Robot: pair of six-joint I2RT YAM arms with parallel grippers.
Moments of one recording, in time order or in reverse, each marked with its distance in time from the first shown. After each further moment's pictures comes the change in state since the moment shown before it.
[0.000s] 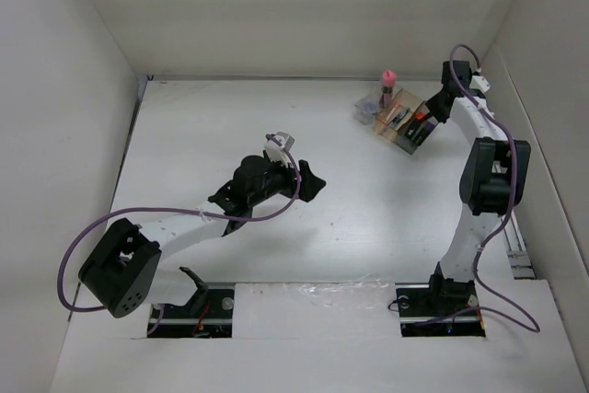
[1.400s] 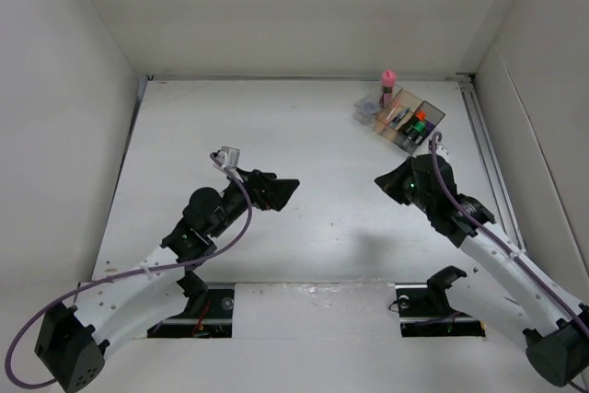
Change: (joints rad) left arm 0.006 -0.565 -0.197 -0.066 -0.117 -0.210; right arm 0.591 -1.139 -0.937 0.043 -0.149 0.140
